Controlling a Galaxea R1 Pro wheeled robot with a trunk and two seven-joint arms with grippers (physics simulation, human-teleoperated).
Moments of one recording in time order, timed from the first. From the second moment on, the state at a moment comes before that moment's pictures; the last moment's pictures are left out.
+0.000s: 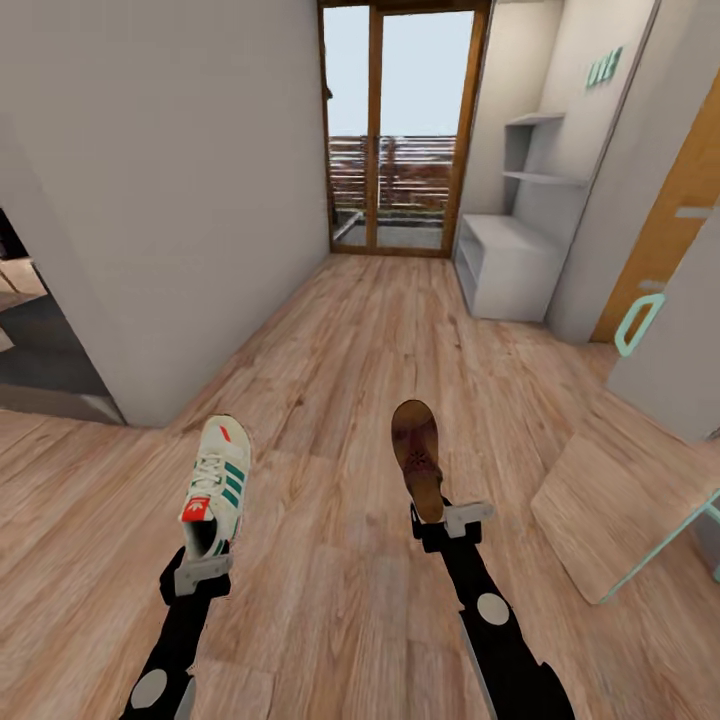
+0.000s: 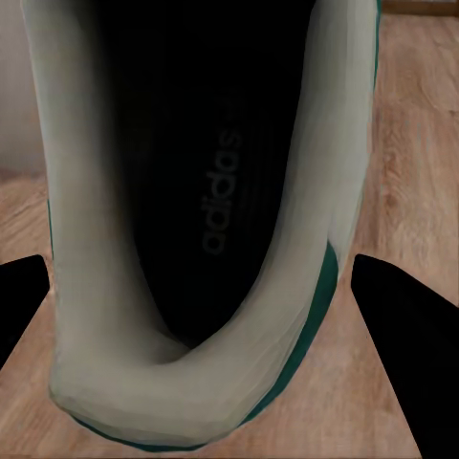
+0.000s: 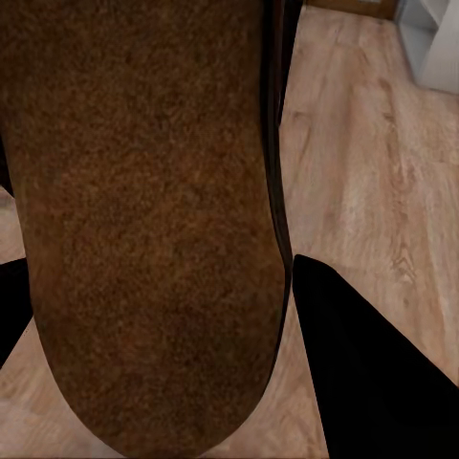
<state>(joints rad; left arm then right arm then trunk) -0.21 -0.03 0.16 -0.97 -0.04 -0.41 0.02 -0.30 0.17 -0.02 -1.14 0.30 -0.10 0.02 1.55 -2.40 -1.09</state>
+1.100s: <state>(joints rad) -0.03 -0.03 0.26 -0.64 -0.05 -0.61 0.20 -0.25 0.09 -0.13 -0.51 0.31 -0.65 -0.10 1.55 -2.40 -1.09</state>
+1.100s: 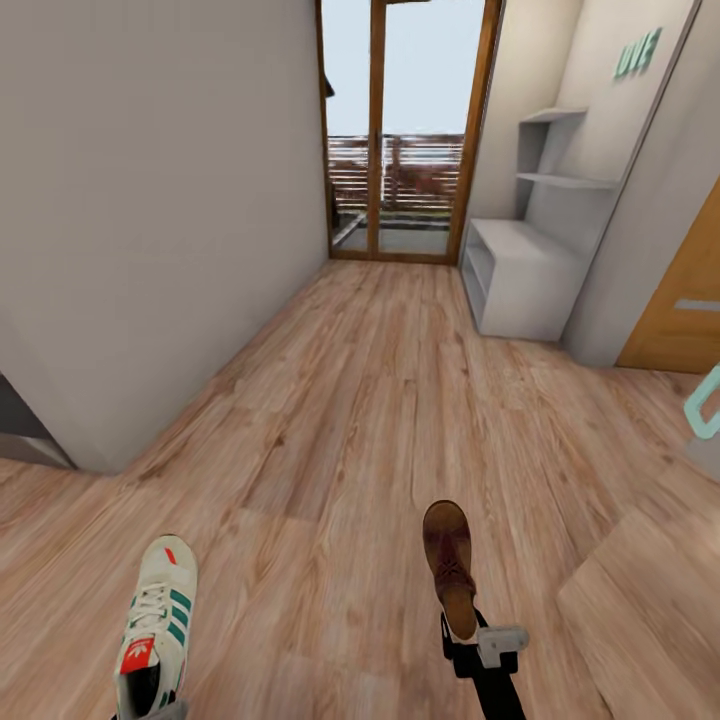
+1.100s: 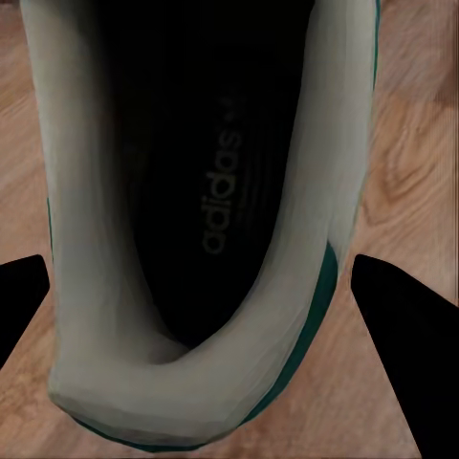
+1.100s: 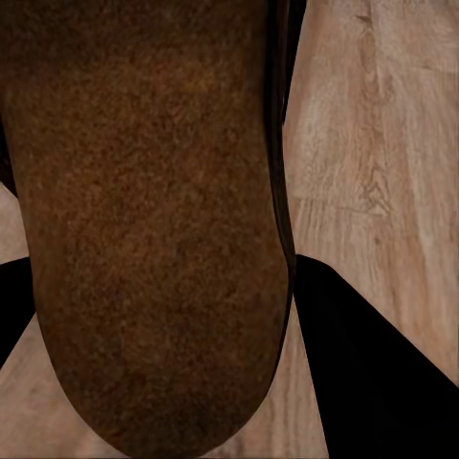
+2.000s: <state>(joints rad) -0.03 -0.03 0.26 -0.66 -0.04 -0.63 0.20 -0.25 0.09 -0.13 -0.50 0.31 -0.65 -0.10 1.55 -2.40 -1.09</state>
